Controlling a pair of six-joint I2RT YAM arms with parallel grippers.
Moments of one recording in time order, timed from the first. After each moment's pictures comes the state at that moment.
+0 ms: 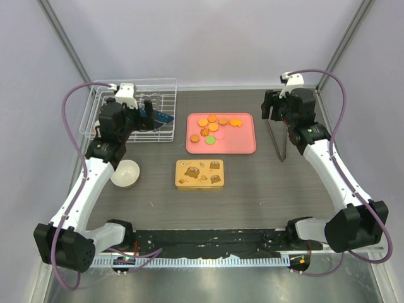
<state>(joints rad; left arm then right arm) -0.23 1.13 1.06 -0.20 -0.03 -0.06 0.21 1.27 1.17 -0.23 0.03 0.05</state>
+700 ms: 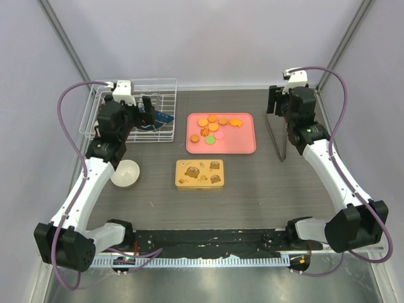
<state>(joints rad) -0.21 1.13 1.07 -0.10 -0.06 -0.08 0.21 1.27 1.18 -0.14 0.22 -0.03</state>
